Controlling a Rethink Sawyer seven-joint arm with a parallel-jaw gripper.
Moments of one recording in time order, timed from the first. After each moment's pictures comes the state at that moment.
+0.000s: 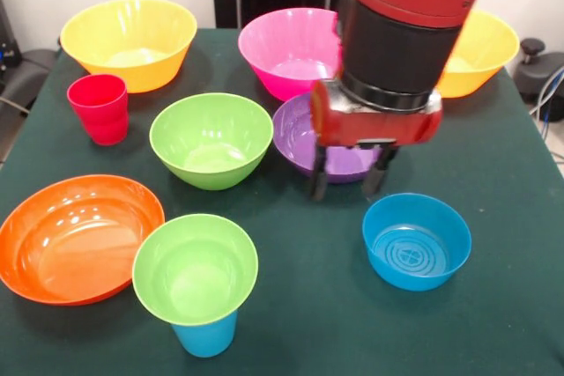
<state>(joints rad) -0.07 -0.35 -0.06 0.96 -0.12 0.87 1.53</state>
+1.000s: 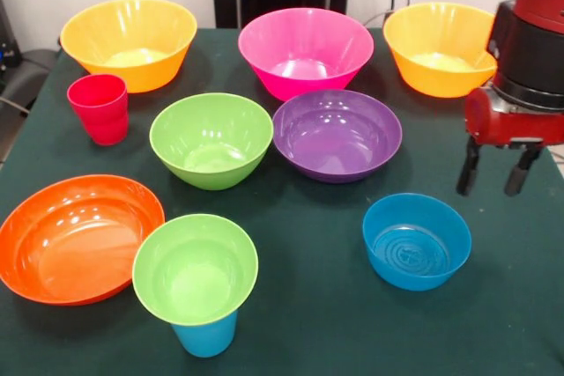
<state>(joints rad) 0.14 -0.33 -0.08 1.11 -0.09 0.63 1.83</state>
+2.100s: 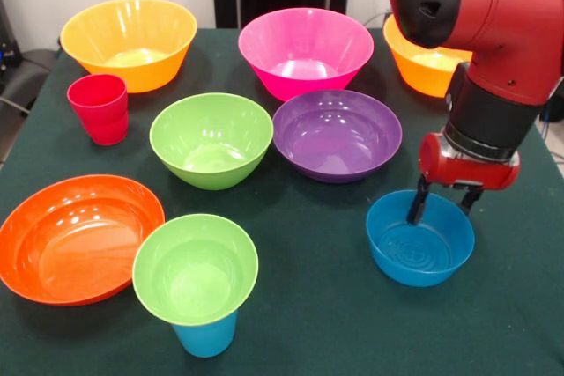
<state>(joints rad) 0.20 -0.16 -0.21 1.06 -0.09 0.53 1.92</state>
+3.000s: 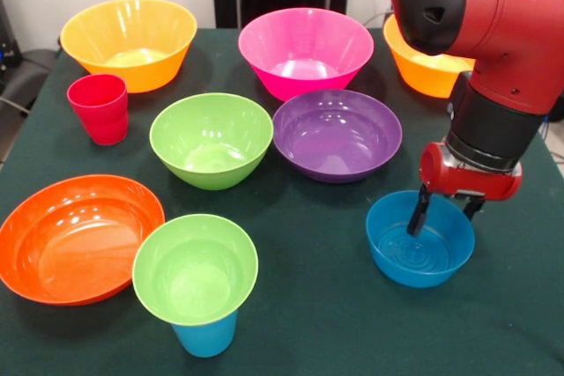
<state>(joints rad) 0.20 -0.13 -0.23 1.01 -0.08 0.53 1.92</state>
